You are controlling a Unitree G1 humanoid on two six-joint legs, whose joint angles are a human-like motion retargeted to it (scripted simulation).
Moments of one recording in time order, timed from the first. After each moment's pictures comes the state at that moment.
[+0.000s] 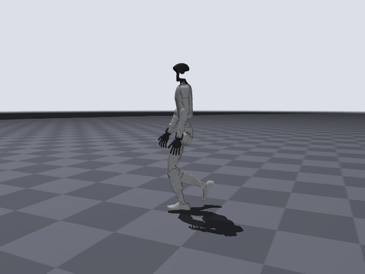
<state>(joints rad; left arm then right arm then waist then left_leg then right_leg) -0.03 0.20 -0.25 1.24 -0.14 -0.02 0.00 -0.16 -0.20 0.34 1.13 0.10 -0.03 0.03 -0.03 -0.12 0.04 -0.39 -0.30 0.06 0.61 -0.33 0.20 -0.26 -0.06 0.13 1.37 -0.08 0.18</state>
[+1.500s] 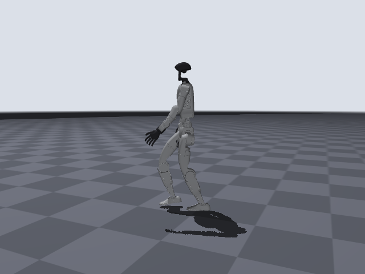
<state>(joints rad) -0.38 0.29 -0.25 1.18 -0.24 -0.09 0.11 -0.02 -0.21 0.29 1.20 0.15 -0.05 -0.04 -0.18 -0.08 0.13 0.11 -0.23 -0.10 0.38 -0.42 0.12 -0.52 -0.11 -0.04 0.89 -0.18 0.11</state>
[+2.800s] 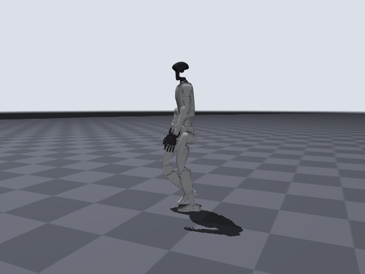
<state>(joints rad) -0.20 0.22 -0.28 1.21 -0.09 -0.05 0.02 -0.12 -0.21 0.29 1.22 0.09 -0.04 0.01 -0.05 -0.09 0.19 -0.03 -0.28 -0.11 0.36 -0.28 0.10 -0.38 -0.19 -0.05 1.17 -0.25 0.04</state>
